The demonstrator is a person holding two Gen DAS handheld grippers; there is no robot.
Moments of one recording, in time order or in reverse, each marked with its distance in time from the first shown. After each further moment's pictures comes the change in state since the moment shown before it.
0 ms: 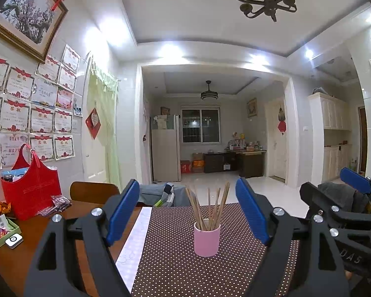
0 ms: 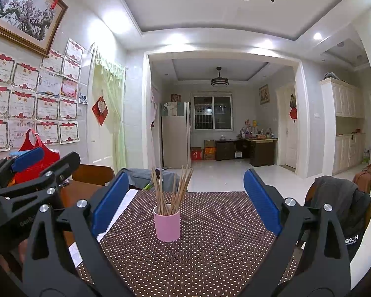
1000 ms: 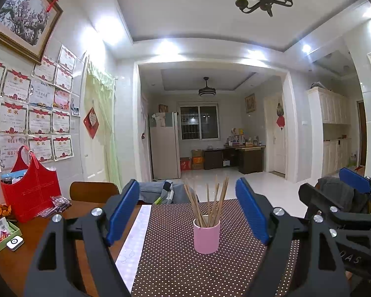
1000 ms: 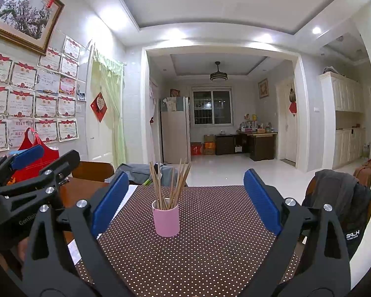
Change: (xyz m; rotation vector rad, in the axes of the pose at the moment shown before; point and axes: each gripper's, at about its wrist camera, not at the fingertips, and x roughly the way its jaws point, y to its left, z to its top) left arm 0.005 -0.004 0.000 0.023 0.018 -0.003; right arm 0.008 -0.003 -0.008 0.011 0.025 -0.002
